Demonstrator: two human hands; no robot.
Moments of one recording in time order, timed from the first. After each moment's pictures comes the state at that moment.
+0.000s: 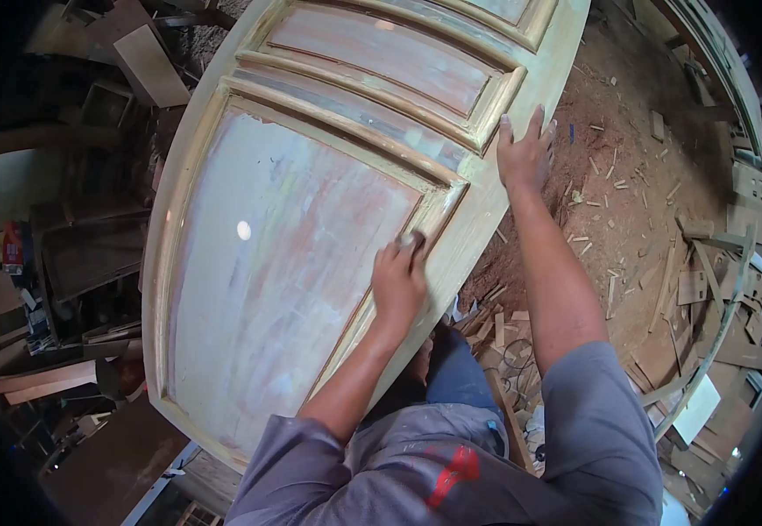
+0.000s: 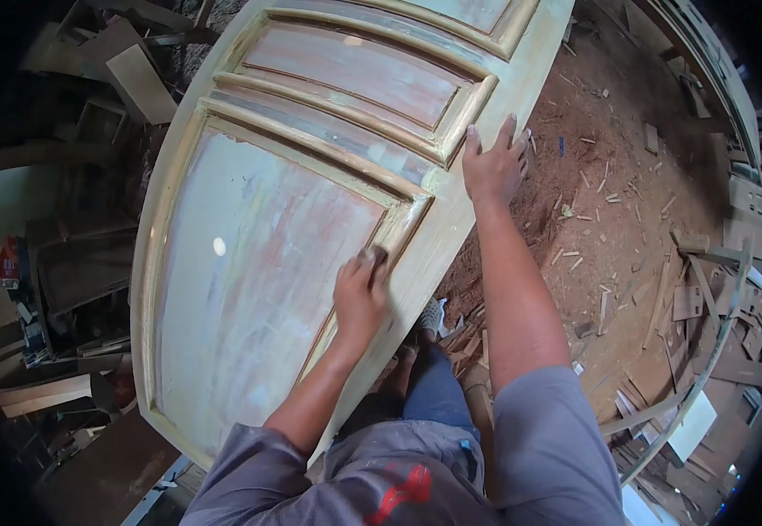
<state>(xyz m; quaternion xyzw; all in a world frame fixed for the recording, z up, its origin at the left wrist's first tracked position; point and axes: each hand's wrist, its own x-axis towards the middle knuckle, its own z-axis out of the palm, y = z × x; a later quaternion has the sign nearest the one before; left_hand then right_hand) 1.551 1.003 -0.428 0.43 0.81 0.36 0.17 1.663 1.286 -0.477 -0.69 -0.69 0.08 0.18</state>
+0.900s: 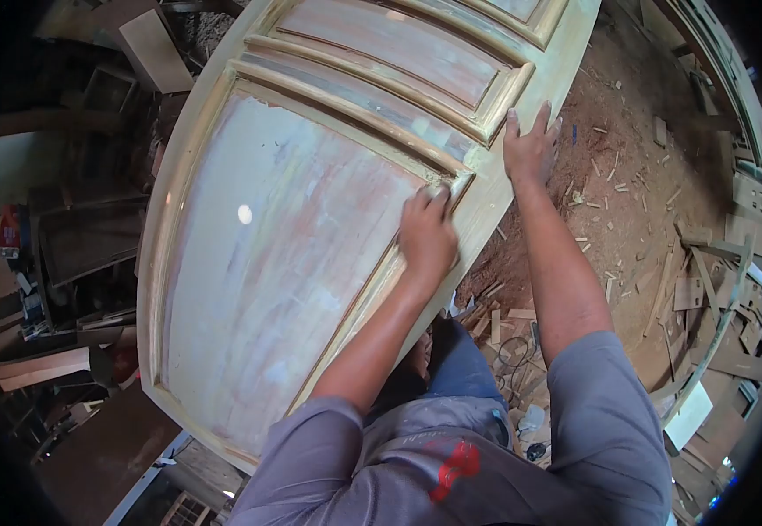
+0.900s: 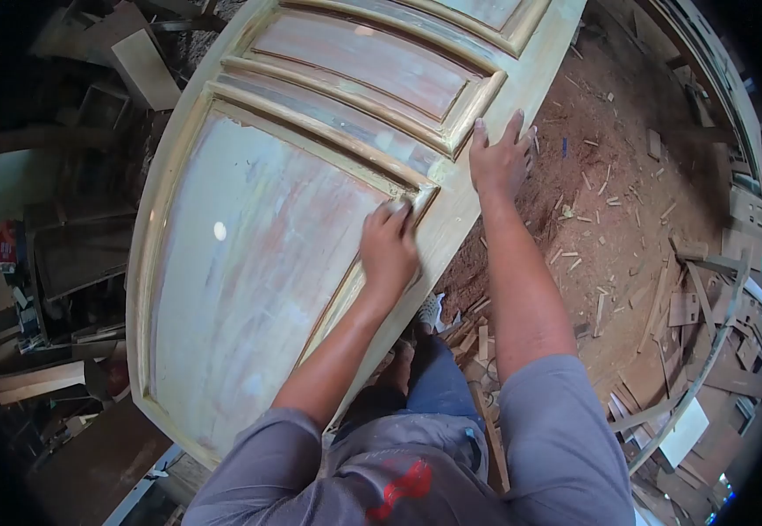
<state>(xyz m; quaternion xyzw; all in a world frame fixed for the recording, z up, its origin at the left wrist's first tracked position) 1.564 1.068 -0.439 0.42 0.82 0.36 0.16 1.663 1.280 -0.474 -0.70 -0.68 0.11 0.17</state>
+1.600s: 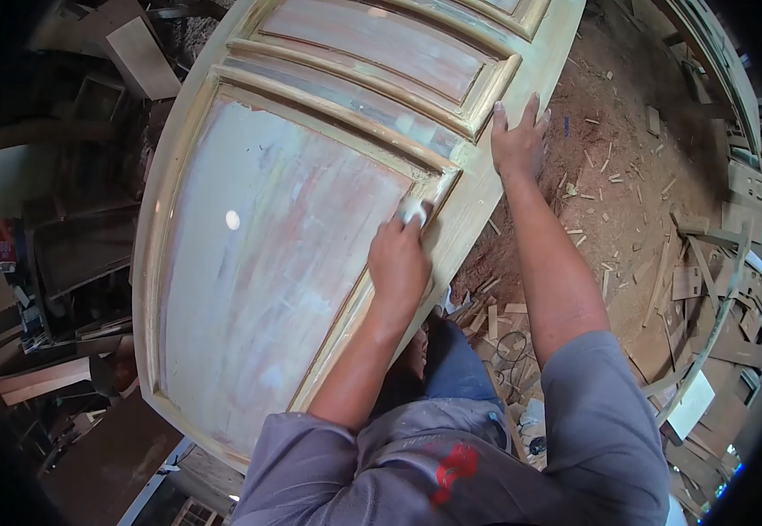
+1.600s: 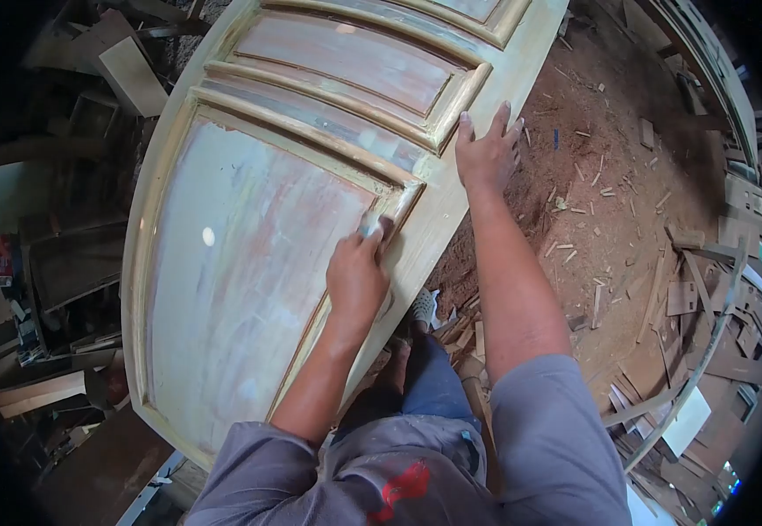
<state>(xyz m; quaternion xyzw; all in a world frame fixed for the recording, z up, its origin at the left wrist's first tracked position) 1.554 1.027 -0.412 0.47 0.84 0.21 0.19 1.665 1.283 -0.479 -0.70 -0.69 0.10 0.17</state>
